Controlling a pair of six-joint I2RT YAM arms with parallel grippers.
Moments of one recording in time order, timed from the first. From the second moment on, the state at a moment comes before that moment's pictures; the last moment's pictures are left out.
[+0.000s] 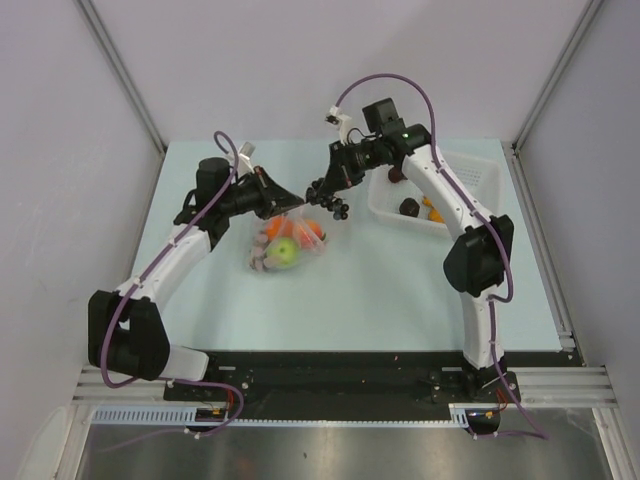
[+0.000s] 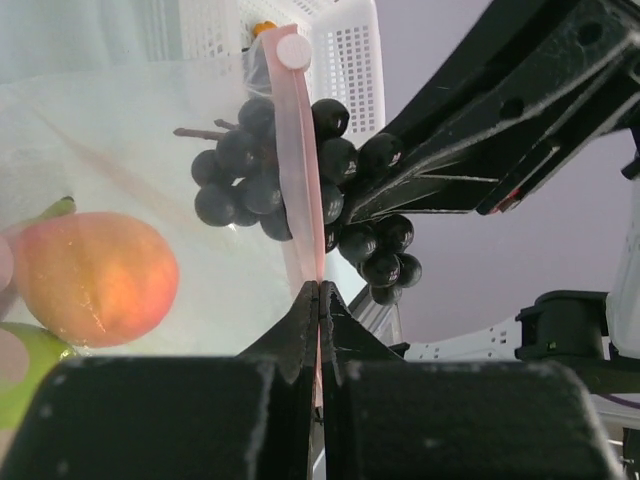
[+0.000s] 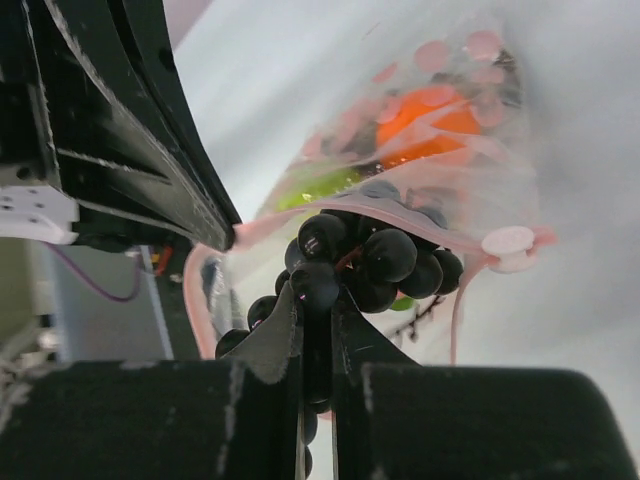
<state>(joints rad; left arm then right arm) -0.23 1.39 1.06 -0.05 0.70 -0.88 0.47 2.09 2.18 -0.89 -0.82 -0.03</state>
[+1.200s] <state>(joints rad) -0.24 1.38 1.04 0.04 0.77 -0.99 0.51 1.71 1.57 -0.46 -0.48 0.27</state>
